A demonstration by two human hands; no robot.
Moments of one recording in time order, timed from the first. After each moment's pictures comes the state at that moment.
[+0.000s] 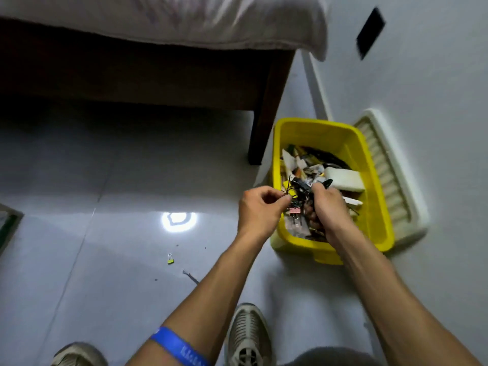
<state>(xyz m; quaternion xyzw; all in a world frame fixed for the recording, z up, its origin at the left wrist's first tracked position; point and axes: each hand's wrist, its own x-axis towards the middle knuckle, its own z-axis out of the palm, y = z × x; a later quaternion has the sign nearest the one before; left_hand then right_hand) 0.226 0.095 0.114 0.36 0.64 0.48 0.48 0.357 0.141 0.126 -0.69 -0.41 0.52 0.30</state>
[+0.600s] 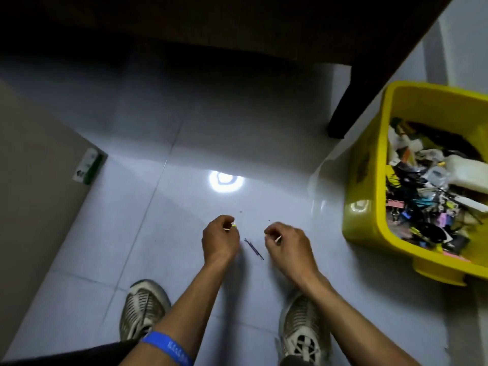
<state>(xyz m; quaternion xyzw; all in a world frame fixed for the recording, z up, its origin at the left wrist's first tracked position) 0.065 -0.029 -0.034 0.19 0.87 0.30 0.33 0.214 0.025 -0.004 -0.53 -0.76 0.37 0.07</state>
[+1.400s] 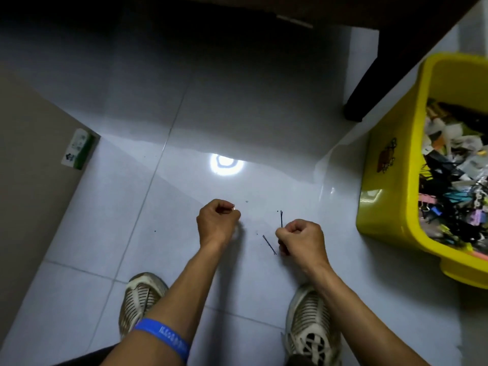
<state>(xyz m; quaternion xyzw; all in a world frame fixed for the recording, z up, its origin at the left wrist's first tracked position) 0.037 -0.020 -0.051 0.07 0.84 0.38 0.38 0.210 0.028 -0.045 -0.66 -0.49 0.55 0.12</state>
